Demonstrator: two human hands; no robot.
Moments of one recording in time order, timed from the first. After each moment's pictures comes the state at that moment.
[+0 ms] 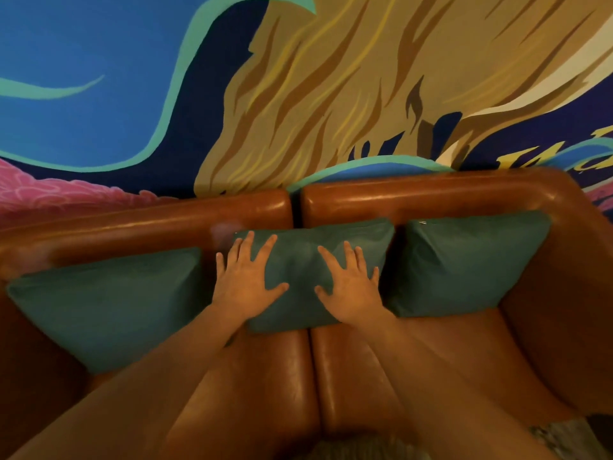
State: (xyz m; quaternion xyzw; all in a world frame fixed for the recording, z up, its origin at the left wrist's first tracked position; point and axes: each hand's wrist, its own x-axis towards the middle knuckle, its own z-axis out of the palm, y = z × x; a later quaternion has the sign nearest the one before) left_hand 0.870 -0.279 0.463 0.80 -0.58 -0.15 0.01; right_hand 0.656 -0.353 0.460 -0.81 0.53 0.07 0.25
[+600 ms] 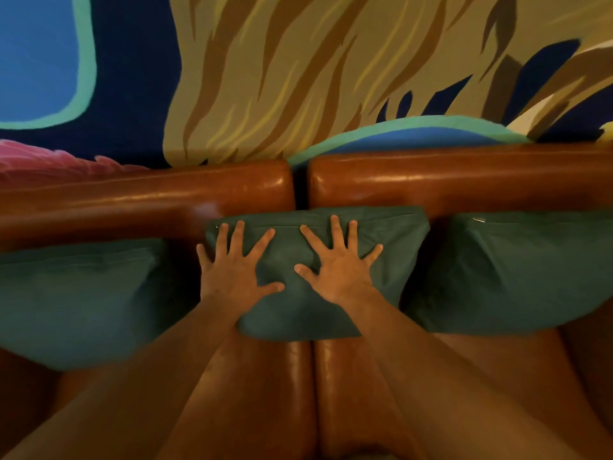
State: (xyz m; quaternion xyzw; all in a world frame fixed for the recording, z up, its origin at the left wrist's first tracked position) left_hand 0.892 -0.355 0.335 0.82 -0.54 -0.14 -0.12; right_hand 0.706 -0.465 0.321 -0.83 0.47 0.15 0.25
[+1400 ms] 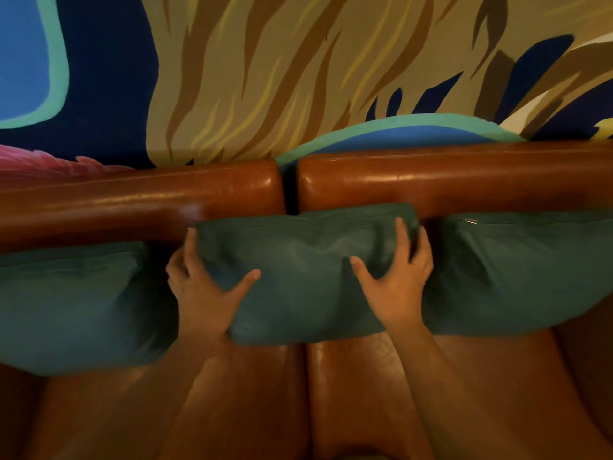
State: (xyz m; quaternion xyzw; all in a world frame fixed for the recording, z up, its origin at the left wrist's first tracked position) left_hand 0.874 -0.321 0.335 0.88 -0.29 -0.17 0.32; right_hand 0.611 -0.468 0.305 -0.68 0.64 -0.26 0.25
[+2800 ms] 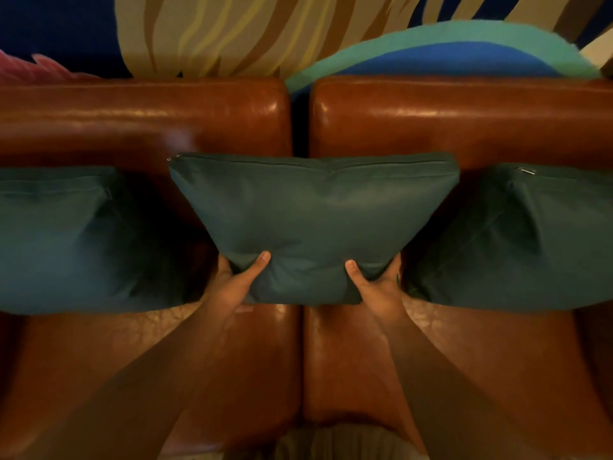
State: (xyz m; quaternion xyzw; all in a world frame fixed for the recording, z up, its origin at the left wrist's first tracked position) left_hand 0.846 -0.285 0.181 0.75 -0.04 -0.48 0.45; right_hand 0.595 -0.411 0.178 -0.51 0.62 -0.26 0.54
